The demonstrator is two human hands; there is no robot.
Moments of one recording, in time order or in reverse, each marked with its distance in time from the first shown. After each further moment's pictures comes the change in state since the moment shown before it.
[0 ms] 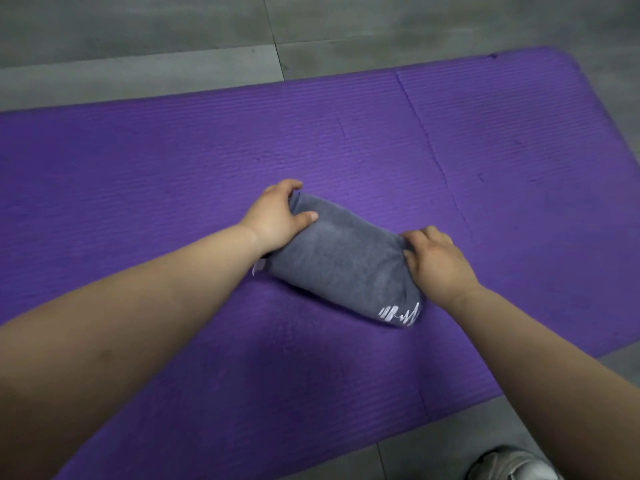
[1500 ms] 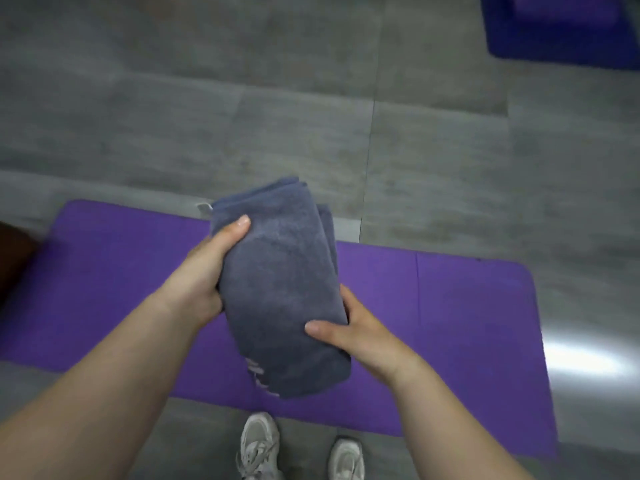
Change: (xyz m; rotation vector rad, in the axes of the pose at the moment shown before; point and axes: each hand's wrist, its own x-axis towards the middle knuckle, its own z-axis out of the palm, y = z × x) left_hand -0.250 0.283 -0.413 -1.274 0.459 -0.370; right_hand -0.188 -0.217 -0.439 1.188 -0.787 -0.326
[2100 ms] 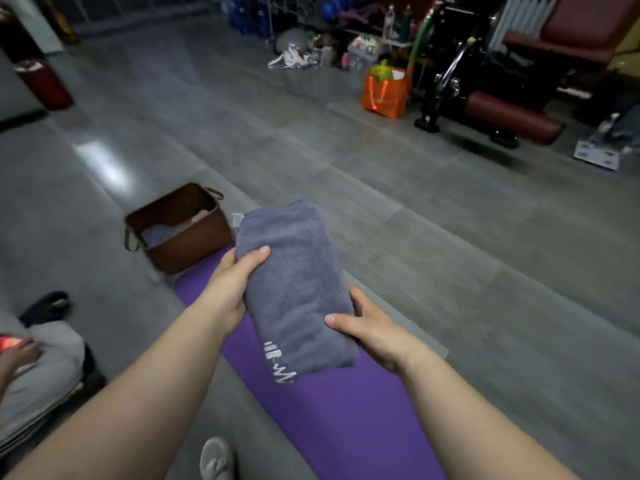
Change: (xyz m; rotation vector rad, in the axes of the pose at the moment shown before) left_hand -0.229 0.145 -0.120 -0.333 0.508 0.398; right_hand -0.053 -0.168 0.201 -0.308 -0.526 -0.060
